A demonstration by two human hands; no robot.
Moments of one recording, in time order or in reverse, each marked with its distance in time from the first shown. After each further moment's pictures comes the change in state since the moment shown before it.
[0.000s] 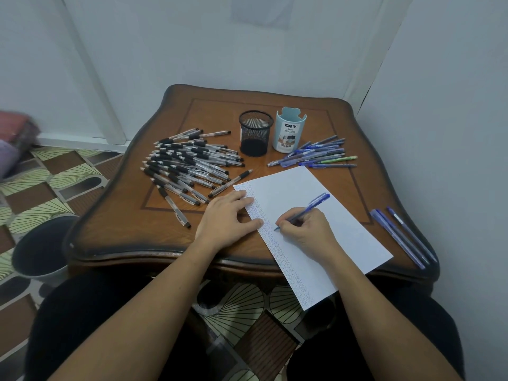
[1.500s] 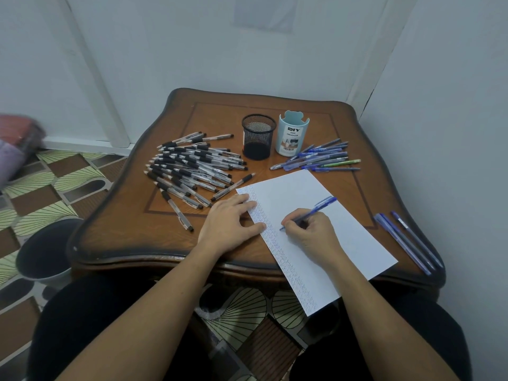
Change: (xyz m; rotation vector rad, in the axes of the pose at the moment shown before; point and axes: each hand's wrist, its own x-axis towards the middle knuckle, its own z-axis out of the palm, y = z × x) left_hand 0.002 -0.001 0.000 0.002 -0.010 -0.004; right_hand 0.002 -0.001 0.000 -0.001 0.042 -0.008
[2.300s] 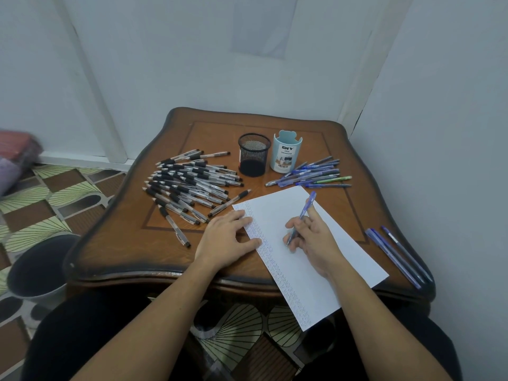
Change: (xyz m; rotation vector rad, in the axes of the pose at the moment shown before) left_hand -0.003 0.002 -0.003 0.000 -0.013 -0.004; right_hand 0.014 -0.010 -0.011 0.422 -0.026 0.180
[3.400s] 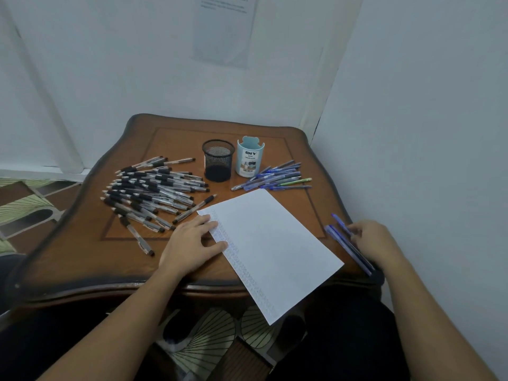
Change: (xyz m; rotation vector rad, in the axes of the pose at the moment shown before) left_hand 0.000 -0.003 0.004 -0.062 0.002 -0.001; right_hand -0.044 -0.043 -0.162 -1.198 0.392 0.200
